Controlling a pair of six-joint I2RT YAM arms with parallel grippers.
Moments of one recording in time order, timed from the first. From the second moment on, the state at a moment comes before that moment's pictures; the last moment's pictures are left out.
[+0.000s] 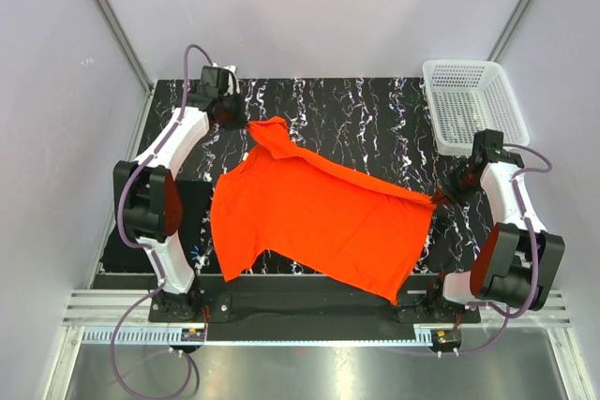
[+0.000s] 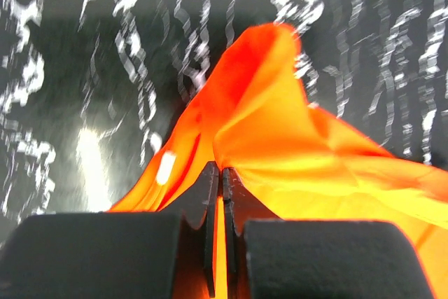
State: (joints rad) left arm -0.20 1.83 1.59 -0.58 0.13 -0.31; right arm -0.26 1.37 1.01 -0.90 -0.18 0.61
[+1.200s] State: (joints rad) left arm -0.22 1.83 1.60 -0.68 0.05 -0.25; right arm -0.25 1.41 0.94 -0.95 -0.18 0.59
